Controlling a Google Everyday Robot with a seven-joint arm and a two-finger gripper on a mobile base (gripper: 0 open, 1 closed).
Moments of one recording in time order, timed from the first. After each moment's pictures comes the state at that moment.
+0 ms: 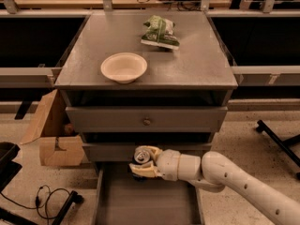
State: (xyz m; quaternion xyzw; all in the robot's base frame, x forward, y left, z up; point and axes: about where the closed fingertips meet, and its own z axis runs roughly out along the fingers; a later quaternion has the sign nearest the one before) arm 0.507 0.033 0.601 -0.44 0.63 0.38 0.52
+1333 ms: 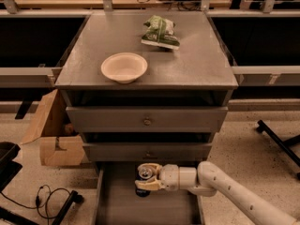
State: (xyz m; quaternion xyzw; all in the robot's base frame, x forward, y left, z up) arm 0.504 0.023 0.463 -0.44 0.60 0.48 0.47
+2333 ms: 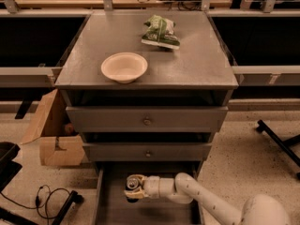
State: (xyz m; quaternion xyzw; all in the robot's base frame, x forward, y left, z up) arm 0.537 0.083 0.289 -0.47 0.60 0.44 0.46
